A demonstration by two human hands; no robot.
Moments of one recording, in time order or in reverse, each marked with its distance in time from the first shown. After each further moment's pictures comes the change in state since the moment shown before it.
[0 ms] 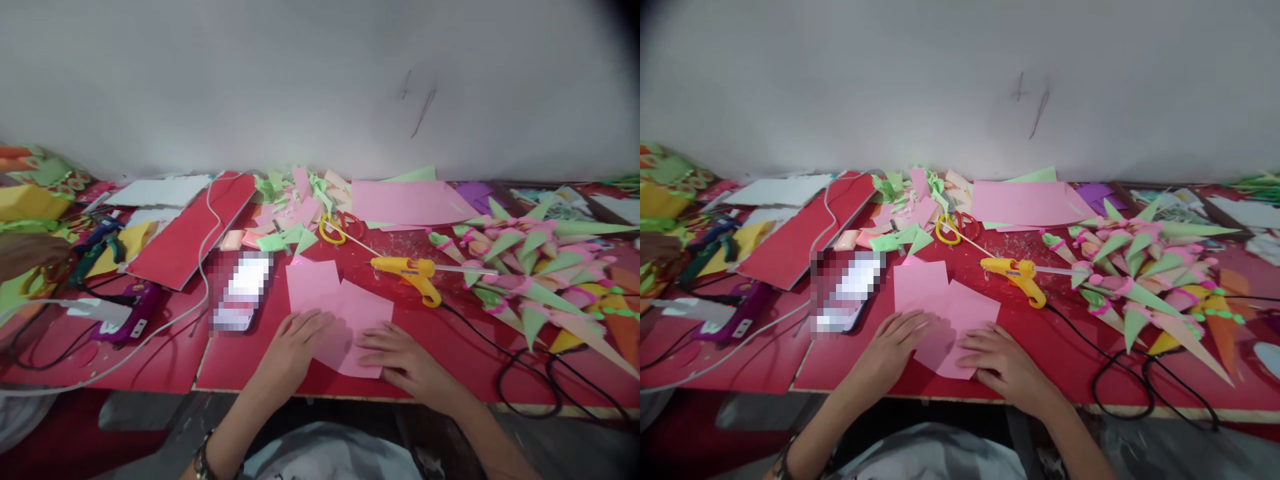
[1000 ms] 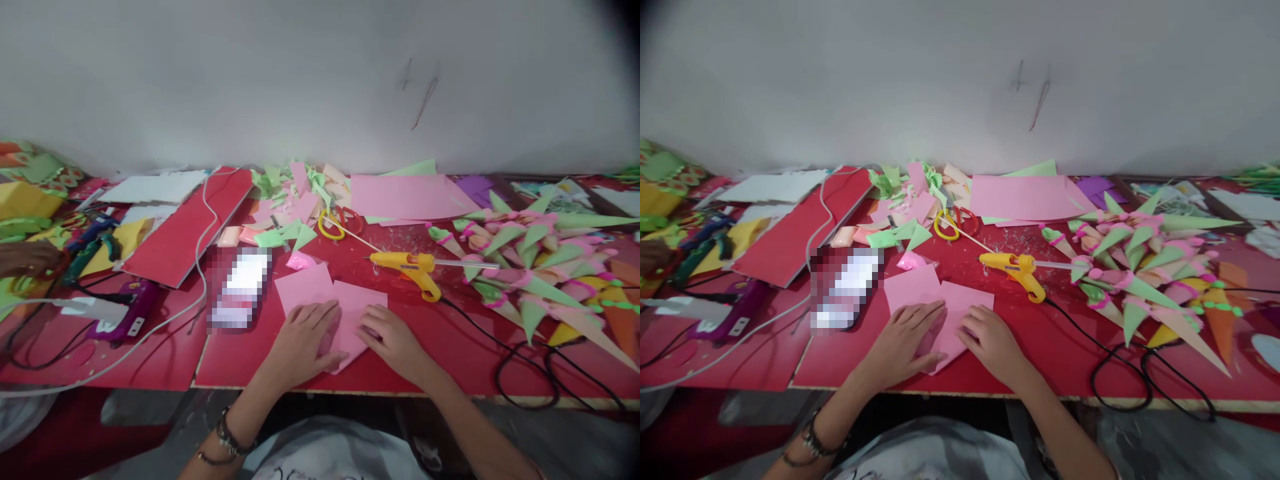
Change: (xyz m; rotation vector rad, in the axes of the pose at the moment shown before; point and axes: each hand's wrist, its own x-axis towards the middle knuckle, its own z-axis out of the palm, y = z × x) left_hand 0.017 0.003 0.002 -0.156 -0.072 -0.011; right_hand 0.035 -0.003 0.011 -0.084 0.242 0.159
